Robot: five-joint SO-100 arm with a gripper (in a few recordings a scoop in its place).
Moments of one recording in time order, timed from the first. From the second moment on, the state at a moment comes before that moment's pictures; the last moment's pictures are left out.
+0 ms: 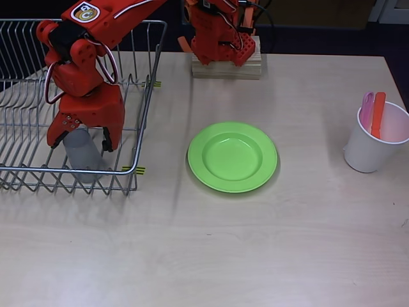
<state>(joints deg) 31.7 50.6 56.1 84.3 42.6</state>
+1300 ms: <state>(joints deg) 33.6 55.2 49.2 88.1 35.8</state>
